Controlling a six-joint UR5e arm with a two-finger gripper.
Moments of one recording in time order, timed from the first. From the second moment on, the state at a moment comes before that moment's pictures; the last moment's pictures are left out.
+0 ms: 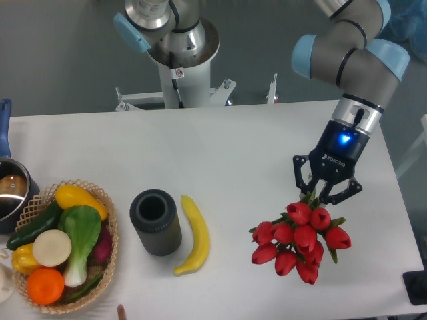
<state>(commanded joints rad) 2.84 -1.96 -1.61 -0.85 0.61 1.16</state>
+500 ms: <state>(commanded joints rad) 2.84 -1.97 -1.61 -0.84 0.61 1.17</state>
